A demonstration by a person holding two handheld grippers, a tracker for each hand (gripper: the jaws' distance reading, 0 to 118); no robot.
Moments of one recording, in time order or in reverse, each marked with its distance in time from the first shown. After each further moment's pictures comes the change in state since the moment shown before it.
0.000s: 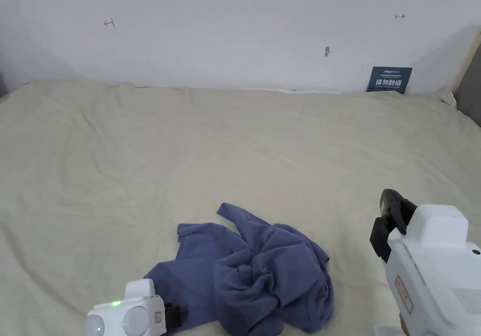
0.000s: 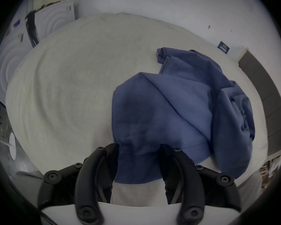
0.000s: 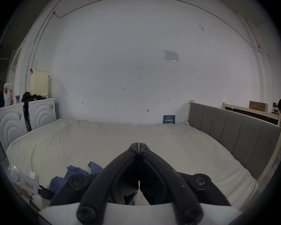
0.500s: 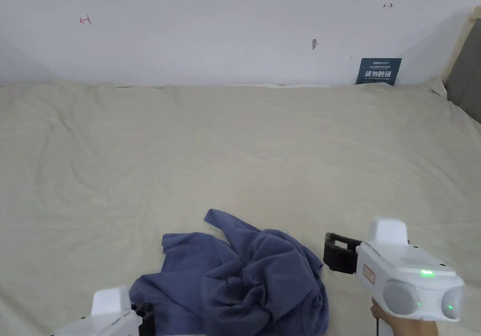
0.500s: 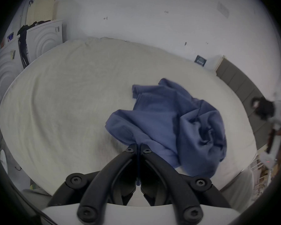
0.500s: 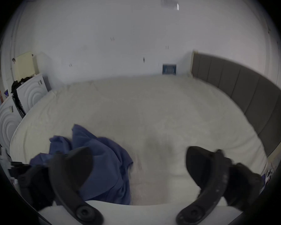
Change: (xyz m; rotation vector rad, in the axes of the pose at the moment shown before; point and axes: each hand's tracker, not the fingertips) left arm -0.009 0.023 0.063 0.195 -0.191 -0.050; right arm 0.027 -0.082 -0.138 -0.539 0.002 -0.088
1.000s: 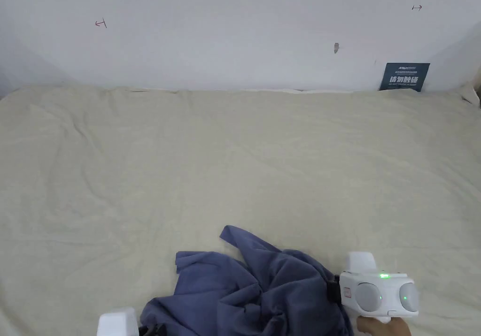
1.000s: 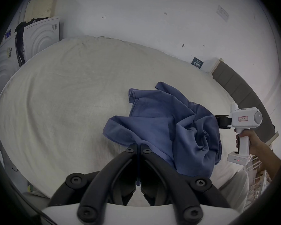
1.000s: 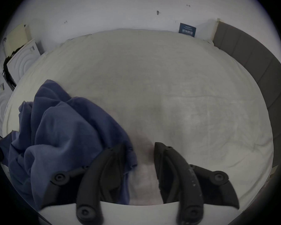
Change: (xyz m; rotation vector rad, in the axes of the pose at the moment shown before) left arm -0.011 0.011 -0.010 -0.019 -0.031 0.012; right arm -0.033 -0.026 -0.146 -0.299 0.000 0.131
